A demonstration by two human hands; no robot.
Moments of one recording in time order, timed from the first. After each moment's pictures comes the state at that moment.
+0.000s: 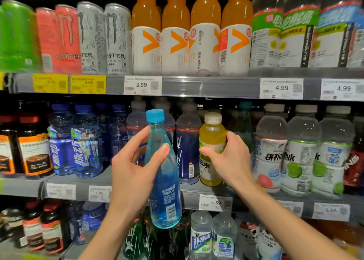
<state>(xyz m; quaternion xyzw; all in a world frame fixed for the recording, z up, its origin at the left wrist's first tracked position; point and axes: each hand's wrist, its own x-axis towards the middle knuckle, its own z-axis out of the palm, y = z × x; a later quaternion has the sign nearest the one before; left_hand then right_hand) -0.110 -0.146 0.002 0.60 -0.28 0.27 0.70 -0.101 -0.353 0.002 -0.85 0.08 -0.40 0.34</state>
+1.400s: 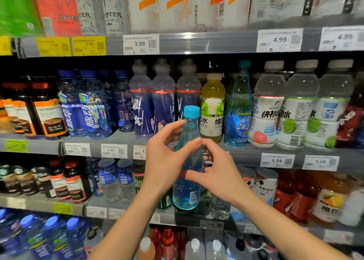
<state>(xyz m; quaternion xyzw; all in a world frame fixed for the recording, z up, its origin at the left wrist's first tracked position) -0.141 -0.176 -0.050 0.68 -0.29 0.22 0.64 -0.180 -0.316 -0.075 -0.82 -0.10 -0.21 0.52</state>
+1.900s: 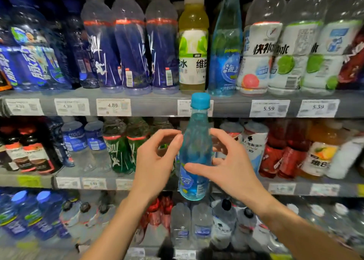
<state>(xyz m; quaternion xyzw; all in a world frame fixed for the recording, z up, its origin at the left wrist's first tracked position) -0.143 -0.203 -0.180 0.71 -0.27 0.16 0.62 -0.212 -0.359 -0.176 -0.79 -0.05 -0.24 0.56</state>
